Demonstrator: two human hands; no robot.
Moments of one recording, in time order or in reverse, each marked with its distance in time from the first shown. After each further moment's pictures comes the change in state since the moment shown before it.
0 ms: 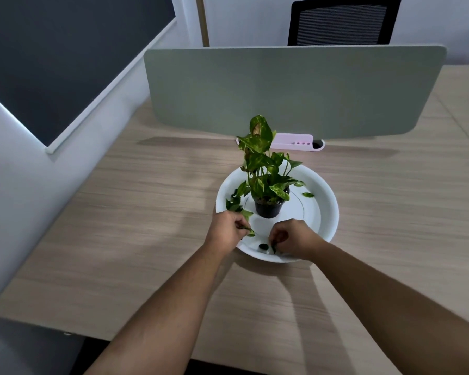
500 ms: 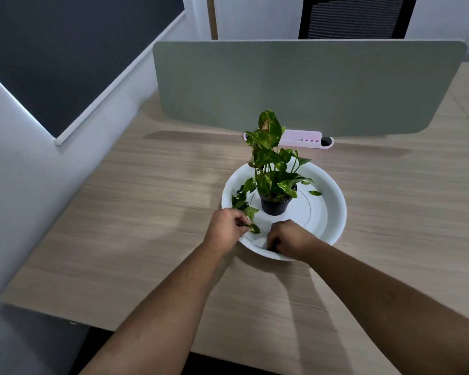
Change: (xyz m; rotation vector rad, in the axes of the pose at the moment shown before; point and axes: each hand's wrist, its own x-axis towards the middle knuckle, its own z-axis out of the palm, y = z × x) left_hand -0.005 -0.008 -0.007 -0.033 0.047 -0.032; right_hand 0.012 -0.009 0.015 -0.332 -0.087 -0.229
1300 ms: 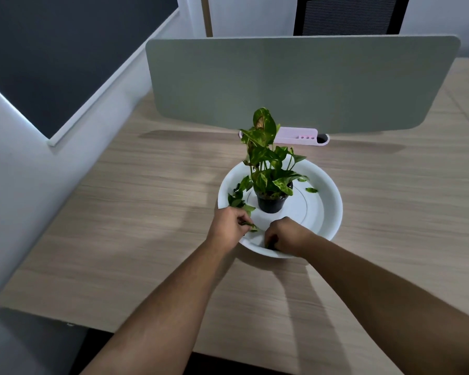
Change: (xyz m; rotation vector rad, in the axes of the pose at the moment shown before) left_hand 0.002 0.005 0.010 0.038 -0.034 0.053; right_hand 0.000 0.003 -0.002 0.059 -0.010 0.016
